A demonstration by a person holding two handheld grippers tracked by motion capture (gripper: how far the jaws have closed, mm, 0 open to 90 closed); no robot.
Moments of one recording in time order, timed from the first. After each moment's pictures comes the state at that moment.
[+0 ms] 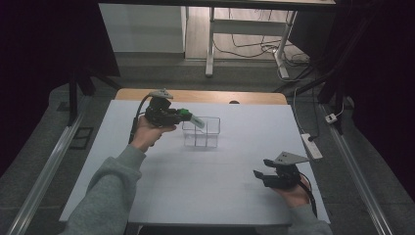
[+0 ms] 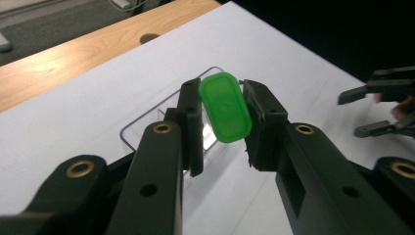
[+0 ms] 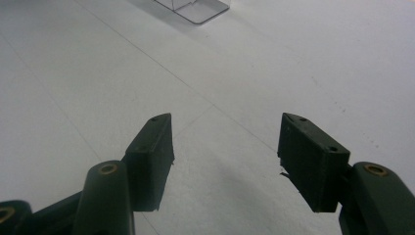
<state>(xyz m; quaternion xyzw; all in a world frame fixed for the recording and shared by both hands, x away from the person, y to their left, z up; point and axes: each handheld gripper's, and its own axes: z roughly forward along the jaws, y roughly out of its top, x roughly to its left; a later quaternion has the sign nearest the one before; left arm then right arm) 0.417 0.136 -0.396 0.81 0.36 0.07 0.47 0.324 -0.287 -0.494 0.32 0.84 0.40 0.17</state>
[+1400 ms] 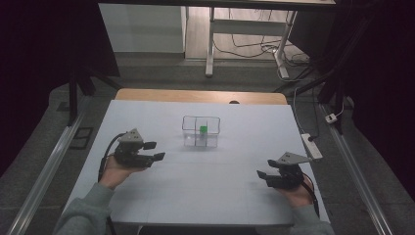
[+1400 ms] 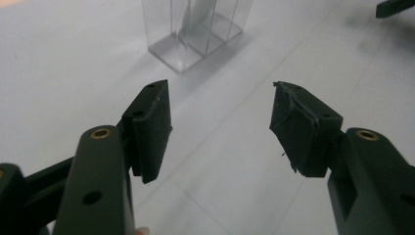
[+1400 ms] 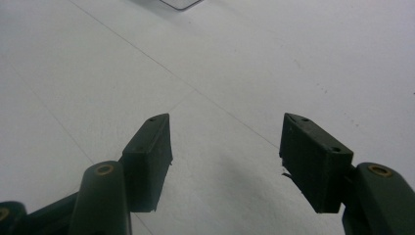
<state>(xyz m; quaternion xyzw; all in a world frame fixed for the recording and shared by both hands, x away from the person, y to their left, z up) 0.319 0.210 -0.477 0.82 0.36 0.10 0.44 0.326 -0.297 -0.498 0.34 0.84 0.39 0.18</state>
